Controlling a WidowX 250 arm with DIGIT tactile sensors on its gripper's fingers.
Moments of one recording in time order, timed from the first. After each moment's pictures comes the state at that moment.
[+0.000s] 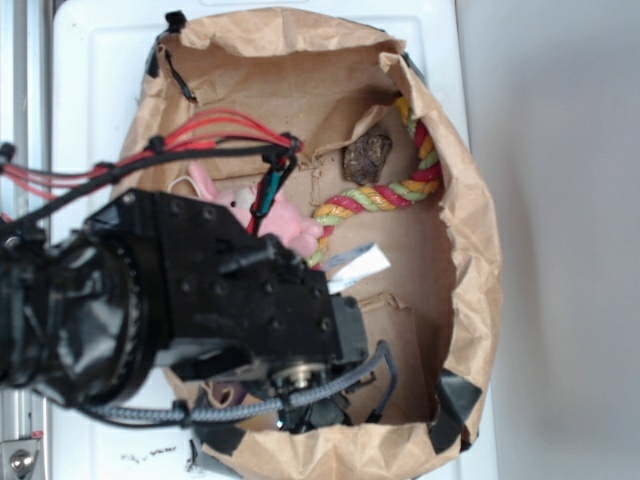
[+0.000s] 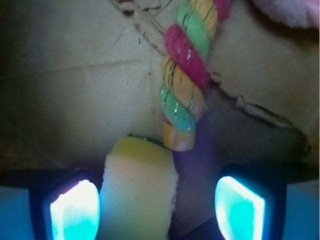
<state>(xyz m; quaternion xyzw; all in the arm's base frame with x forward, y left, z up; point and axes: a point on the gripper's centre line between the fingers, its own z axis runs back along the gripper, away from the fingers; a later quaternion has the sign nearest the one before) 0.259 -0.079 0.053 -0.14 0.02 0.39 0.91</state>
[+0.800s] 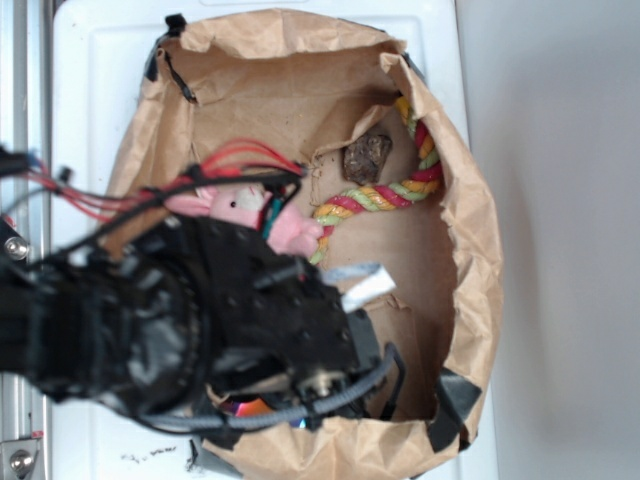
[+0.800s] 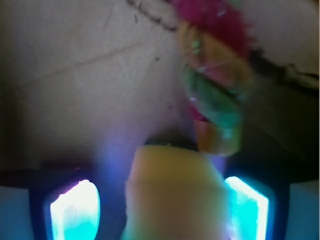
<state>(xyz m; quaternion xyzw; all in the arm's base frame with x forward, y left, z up) 0.267 -0.093 0.026 -0.13 0.05 0.46 0.87</state>
